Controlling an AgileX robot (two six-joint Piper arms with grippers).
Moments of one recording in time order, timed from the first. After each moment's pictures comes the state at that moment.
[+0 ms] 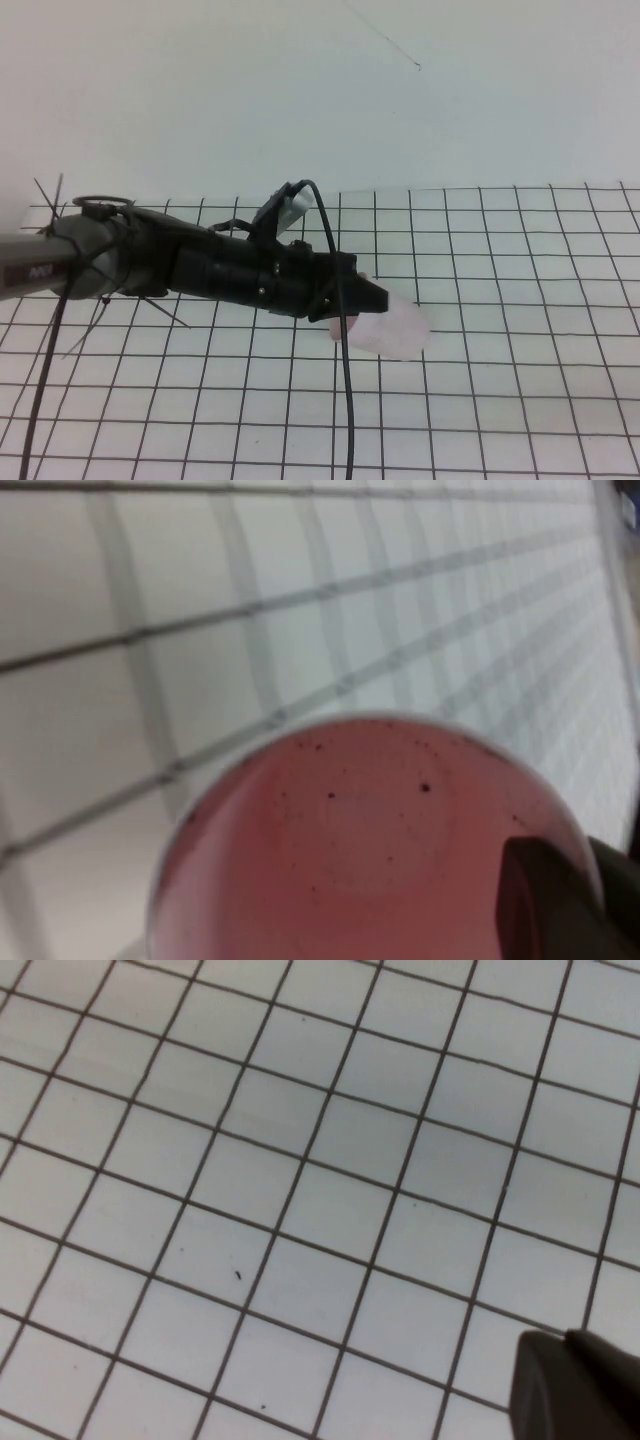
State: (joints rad) right arm -0.01 0.68 -0.43 0.38 0.70 -0.50; left arm -0.30 1.97 -1.24 -1.45 0.96 0.97
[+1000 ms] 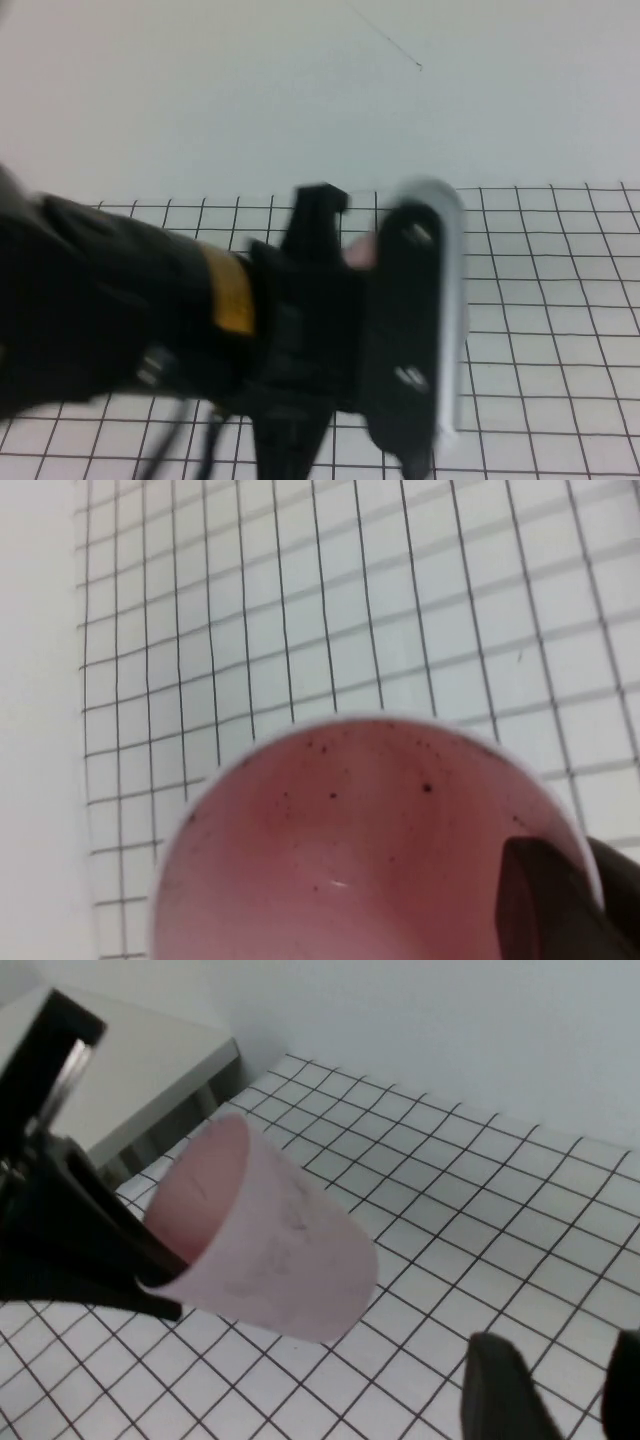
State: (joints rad) right arm -0.01 0.77 -0.93 0.91 0.99 -0.74; left arm -0.95 1.21 -1.24 -0.03 0.82 0.90
